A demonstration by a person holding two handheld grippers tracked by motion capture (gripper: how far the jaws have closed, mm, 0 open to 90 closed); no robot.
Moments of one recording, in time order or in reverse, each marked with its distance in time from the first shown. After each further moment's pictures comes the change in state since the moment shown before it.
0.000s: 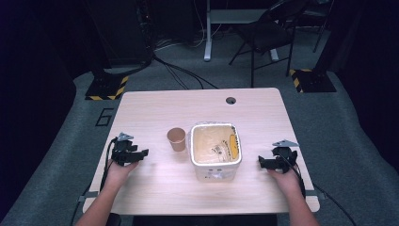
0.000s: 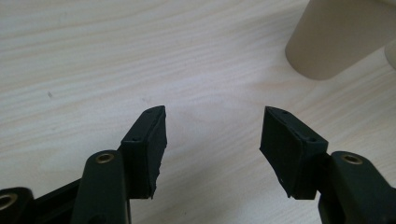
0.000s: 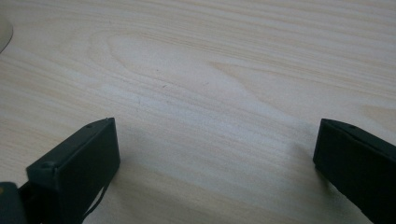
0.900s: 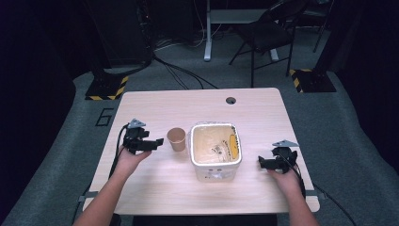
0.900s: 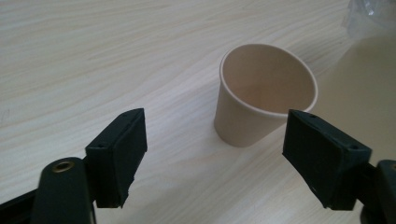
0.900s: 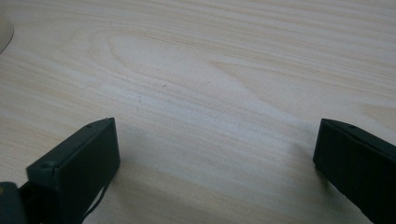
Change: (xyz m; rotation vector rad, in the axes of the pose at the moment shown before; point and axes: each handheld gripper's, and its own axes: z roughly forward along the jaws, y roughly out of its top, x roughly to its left) left arm -0.042 0.054 -0.001 -0.080 -0.132 0.080; right arm 0.000 0.000 0.000 -0.001 -0.001 -0.003
